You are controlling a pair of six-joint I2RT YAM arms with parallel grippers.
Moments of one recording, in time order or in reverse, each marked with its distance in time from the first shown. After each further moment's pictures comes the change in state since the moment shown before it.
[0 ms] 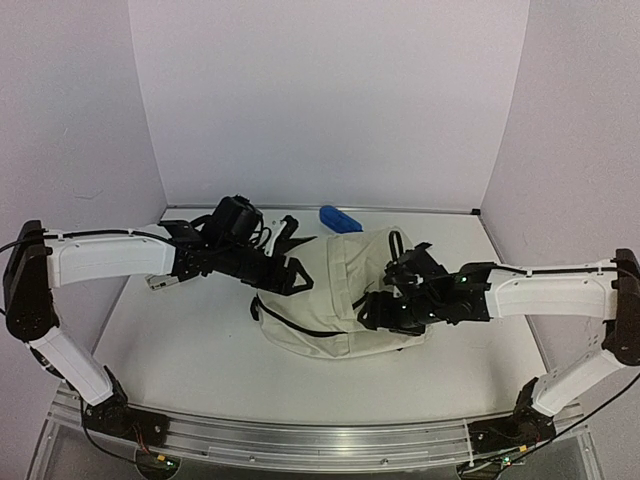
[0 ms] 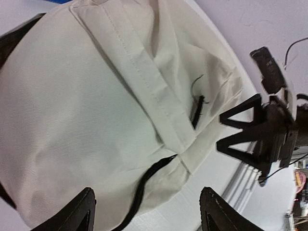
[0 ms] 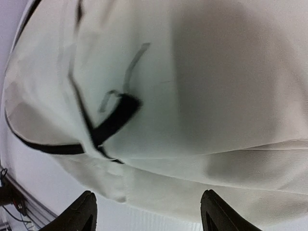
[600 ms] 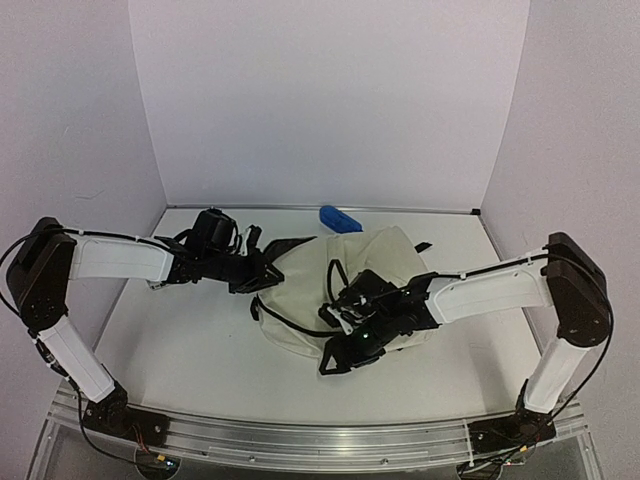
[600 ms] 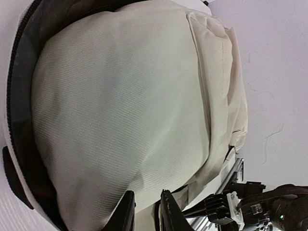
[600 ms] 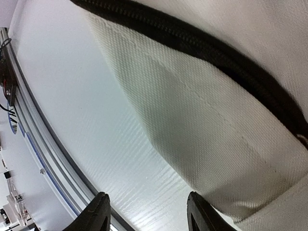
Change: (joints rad) left arm 0.196 0.056 -0.189 0.293 0.133 -0.364; right arm 0.072 0.320 0.133 0.033 -0.465 -0.370
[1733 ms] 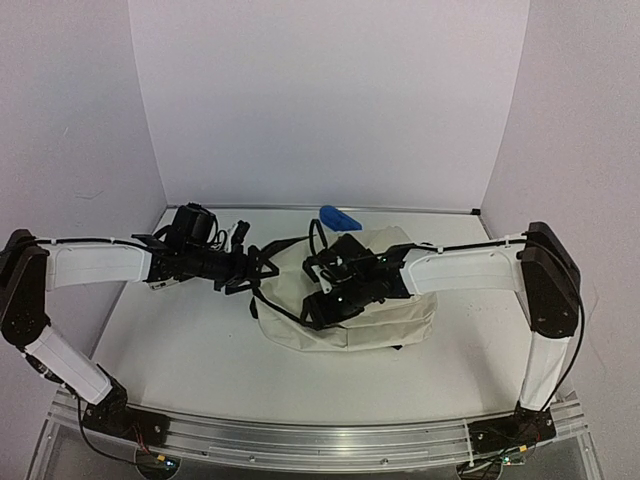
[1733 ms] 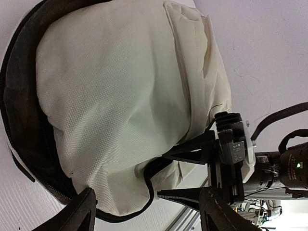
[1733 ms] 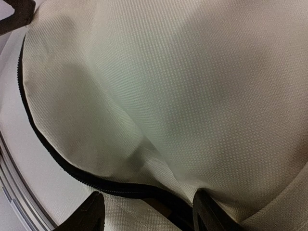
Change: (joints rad) left arm 0.059 -0.145 -0.051 -0.067 0.120 0.077; right arm -0.053 0.155 0.312 -0.031 0.257 -0.116
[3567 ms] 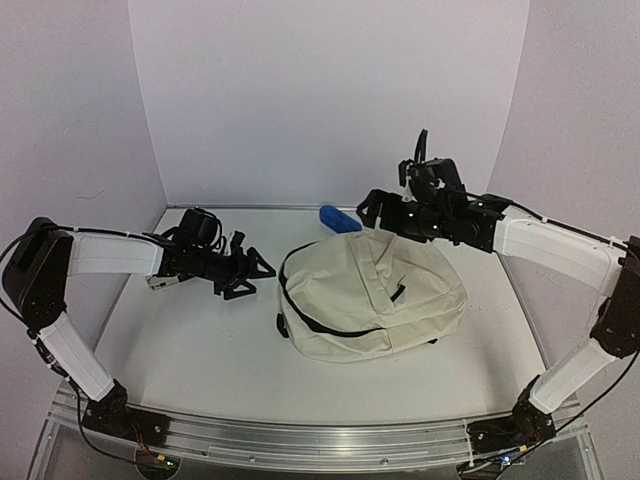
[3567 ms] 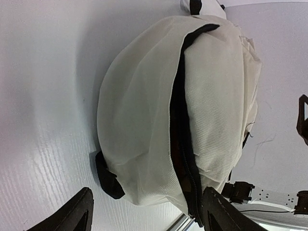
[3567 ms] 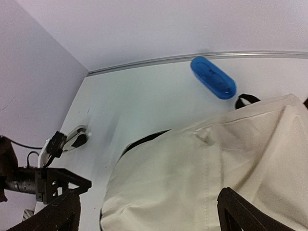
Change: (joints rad) left arm 0.059 0.134 0.035 -0.025 0.008 -0.113; right arm -0.241 -0.392 -0.041 0.069 0.263 0.209
